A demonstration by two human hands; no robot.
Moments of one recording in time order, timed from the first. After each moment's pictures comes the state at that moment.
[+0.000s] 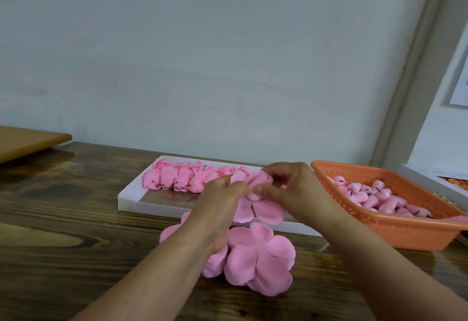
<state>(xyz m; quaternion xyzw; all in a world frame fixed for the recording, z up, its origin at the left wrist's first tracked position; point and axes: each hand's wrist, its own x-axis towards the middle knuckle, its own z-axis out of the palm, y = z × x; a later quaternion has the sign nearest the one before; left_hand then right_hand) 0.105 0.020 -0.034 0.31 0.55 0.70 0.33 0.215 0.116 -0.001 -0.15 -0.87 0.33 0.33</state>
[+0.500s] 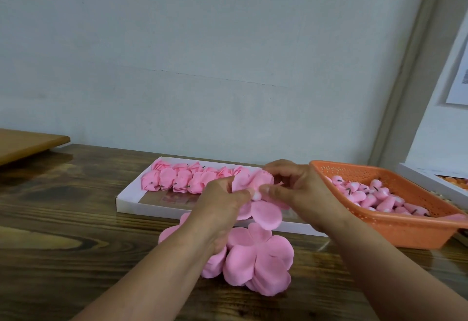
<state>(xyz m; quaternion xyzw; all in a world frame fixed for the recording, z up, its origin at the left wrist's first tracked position) 0.111 0.019 -0.032 0.33 0.58 0.68 0.30 0.223 0.126 -0.006 -0.11 -0.84 0.42 0.33</state>
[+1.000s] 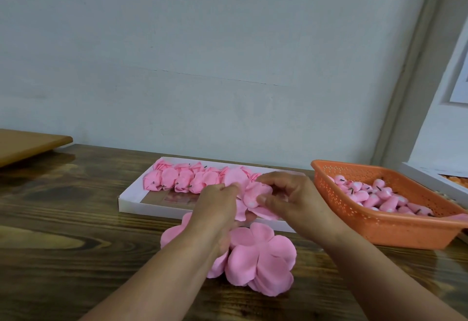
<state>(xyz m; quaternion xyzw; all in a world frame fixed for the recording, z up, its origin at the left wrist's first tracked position) 0.117 0.014 -0.025 0.18 0.57 0.73 0.32 0.221 0.123 -0.024 -0.11 -0.88 0.31 0.34</state>
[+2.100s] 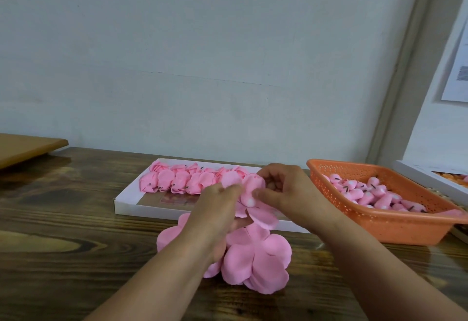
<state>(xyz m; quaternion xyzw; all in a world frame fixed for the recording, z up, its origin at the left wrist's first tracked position) 0.117 0.012 -0.031 0.27 0.60 0.68 0.32 0.219 0.119 -0.007 -0.18 -0.88 0.32 0.30</state>
